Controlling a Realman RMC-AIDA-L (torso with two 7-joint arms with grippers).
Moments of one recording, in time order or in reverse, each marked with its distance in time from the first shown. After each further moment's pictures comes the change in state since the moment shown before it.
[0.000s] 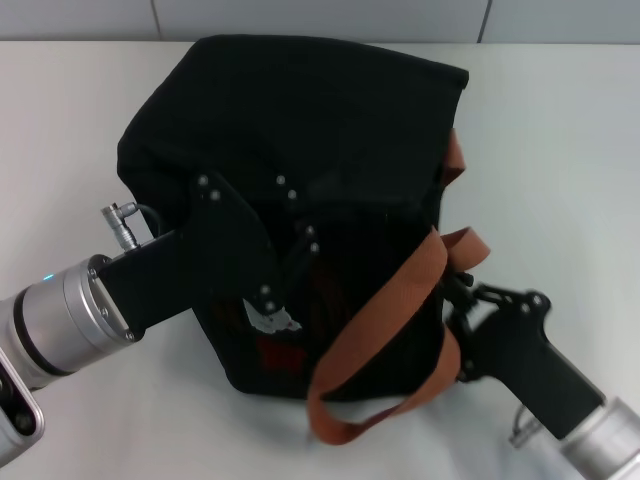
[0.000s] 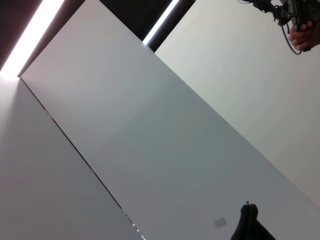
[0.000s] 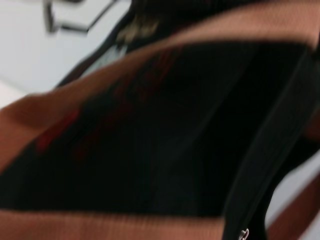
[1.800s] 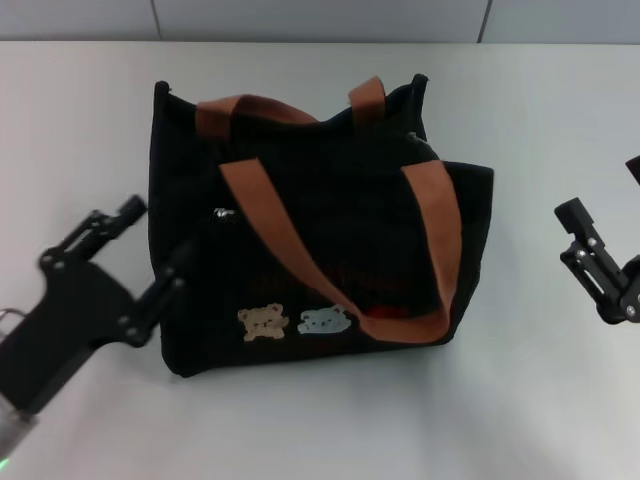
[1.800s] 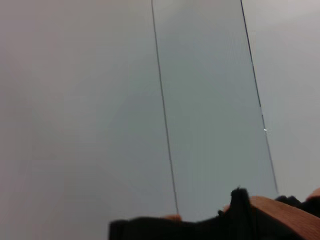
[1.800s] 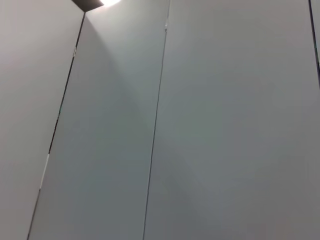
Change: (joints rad) left arm 0.306 0.010 -0.248 -0.069 0.001 -0.131 -0.367; right arm -0.023 -0.008 0.077 -0.223 -0.007 -0.526 0.743
